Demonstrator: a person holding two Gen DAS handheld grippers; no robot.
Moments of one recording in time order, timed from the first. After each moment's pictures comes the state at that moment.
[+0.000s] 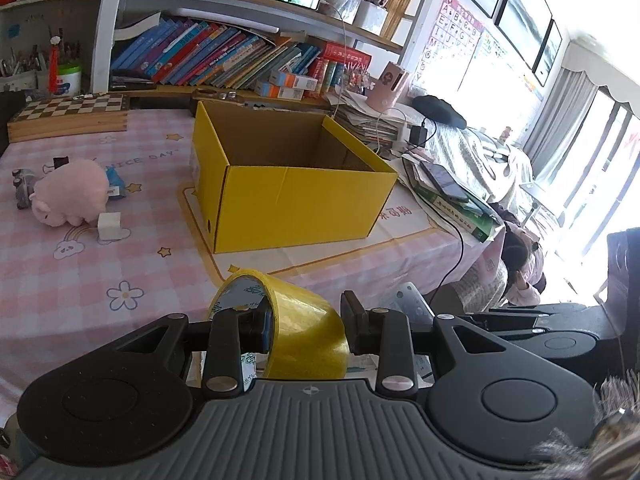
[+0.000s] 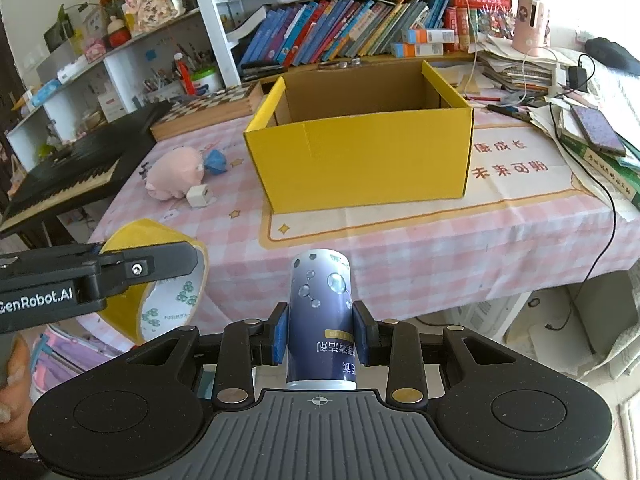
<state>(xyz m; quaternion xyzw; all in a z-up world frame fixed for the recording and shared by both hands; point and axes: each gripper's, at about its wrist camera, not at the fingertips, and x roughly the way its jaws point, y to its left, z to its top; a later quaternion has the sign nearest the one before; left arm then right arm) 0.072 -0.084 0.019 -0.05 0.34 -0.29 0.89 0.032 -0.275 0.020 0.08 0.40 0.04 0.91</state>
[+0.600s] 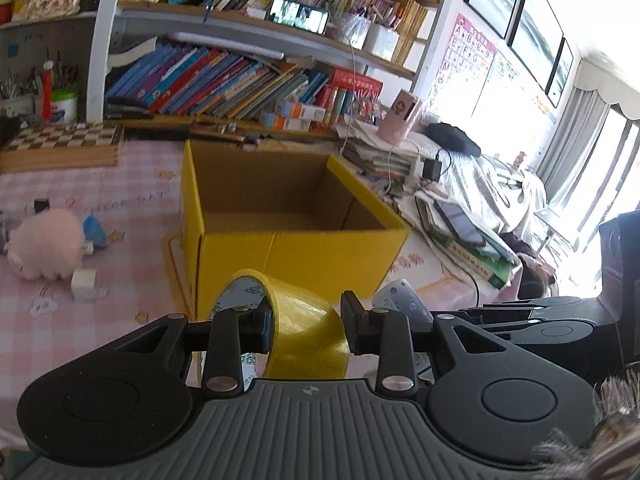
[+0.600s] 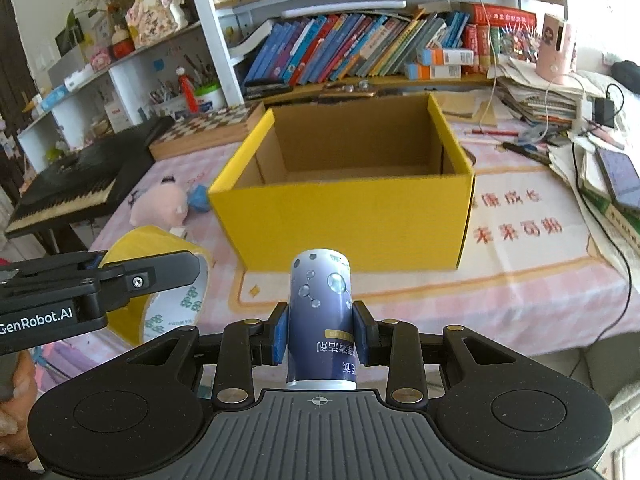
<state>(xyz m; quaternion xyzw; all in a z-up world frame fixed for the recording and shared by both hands) 0.122 -0.132 0.034 -0.06 0.30 -0.27 0.91 0.104 -0.326 0.037 0.07 0.38 0.08 0.92</state>
